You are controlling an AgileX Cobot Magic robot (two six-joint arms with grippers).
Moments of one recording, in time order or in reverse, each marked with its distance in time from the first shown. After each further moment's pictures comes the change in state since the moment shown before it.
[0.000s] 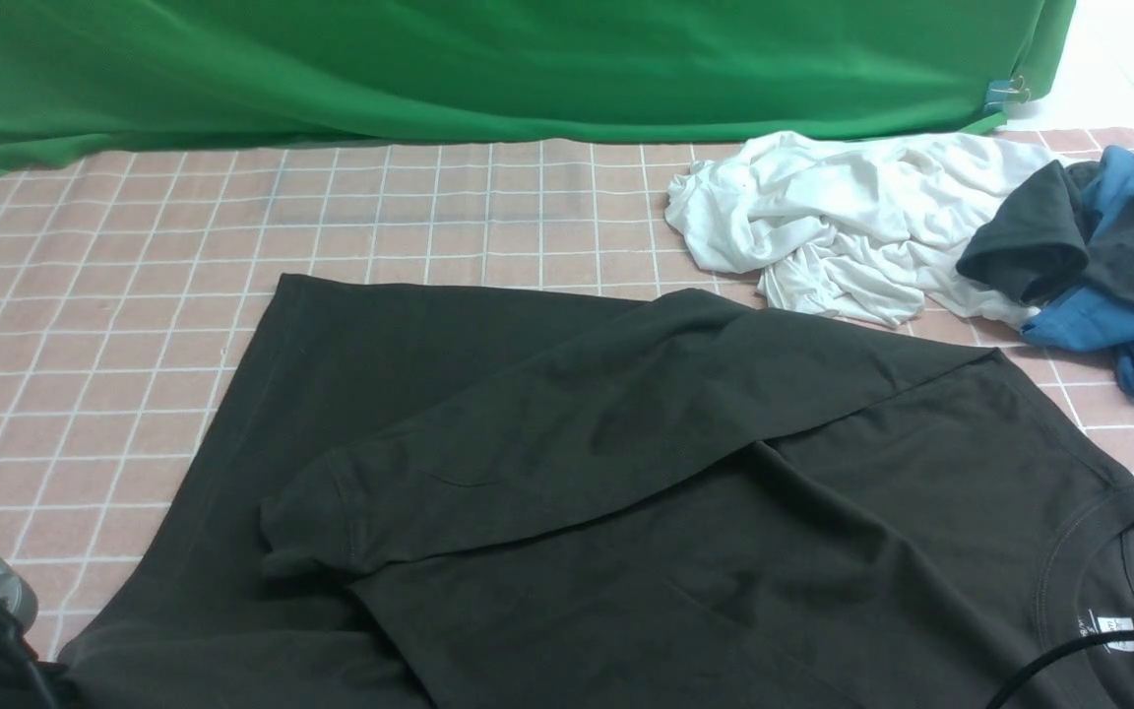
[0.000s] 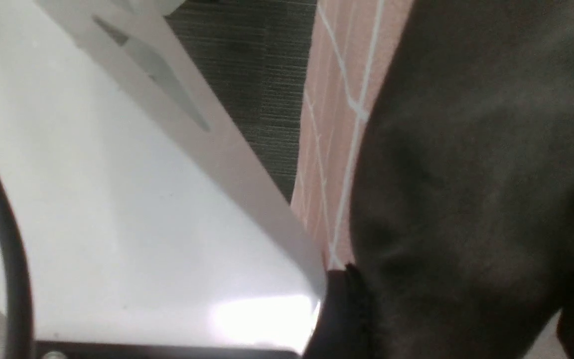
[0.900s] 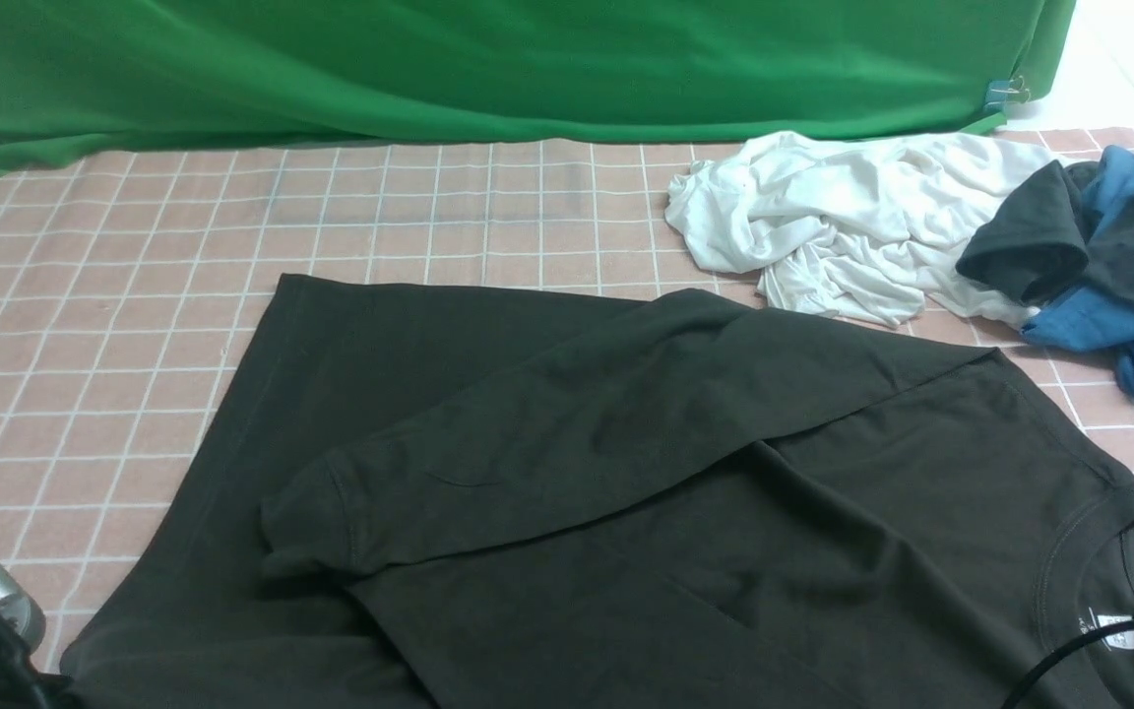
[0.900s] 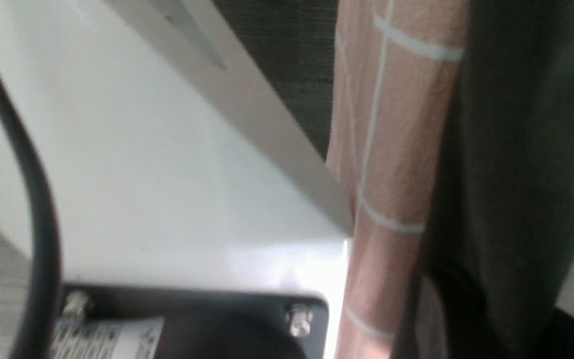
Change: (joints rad) right arm -0.101 0.051 -0.020 0.015 0.088 -0.058; left arm -0.041 -0.011 0.000 0.020 0.015 -0.004
